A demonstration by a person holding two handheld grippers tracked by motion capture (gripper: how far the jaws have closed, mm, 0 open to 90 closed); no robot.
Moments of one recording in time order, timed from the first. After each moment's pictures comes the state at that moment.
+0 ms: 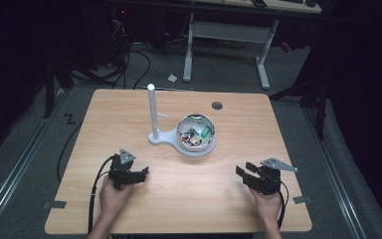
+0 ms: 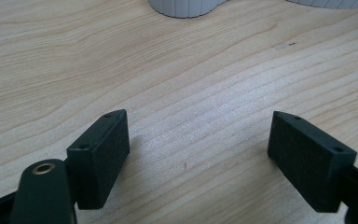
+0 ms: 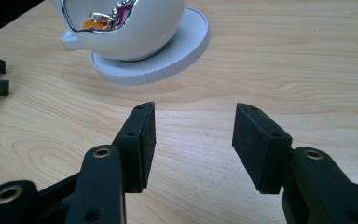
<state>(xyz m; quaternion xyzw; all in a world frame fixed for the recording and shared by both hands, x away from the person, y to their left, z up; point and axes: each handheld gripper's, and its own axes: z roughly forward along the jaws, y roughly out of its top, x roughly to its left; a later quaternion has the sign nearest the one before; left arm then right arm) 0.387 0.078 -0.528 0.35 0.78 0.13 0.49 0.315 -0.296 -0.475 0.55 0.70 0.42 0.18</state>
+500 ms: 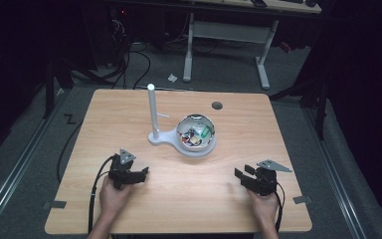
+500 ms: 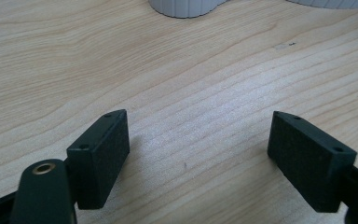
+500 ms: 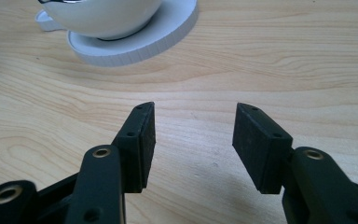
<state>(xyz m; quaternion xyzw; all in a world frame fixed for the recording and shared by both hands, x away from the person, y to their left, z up) 0.387 0.078 -0.528 0.35 0.79 0.13 0.49 0.321 -0.295 -0.496 0.56 0.70 0.40 0.18</state>
